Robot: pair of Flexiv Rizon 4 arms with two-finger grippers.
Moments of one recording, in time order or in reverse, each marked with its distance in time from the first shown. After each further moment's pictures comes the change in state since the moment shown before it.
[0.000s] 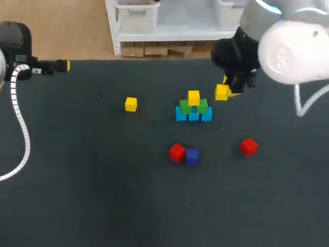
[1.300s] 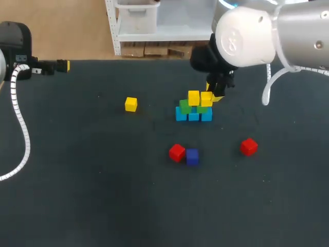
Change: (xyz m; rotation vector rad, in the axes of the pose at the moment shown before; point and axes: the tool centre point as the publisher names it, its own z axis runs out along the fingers) left arm 0.000 0.000 0.000 0.000 0.000 0.000; right arm -0.024 -0.017 0.042 -0.140 0.028 -0.056
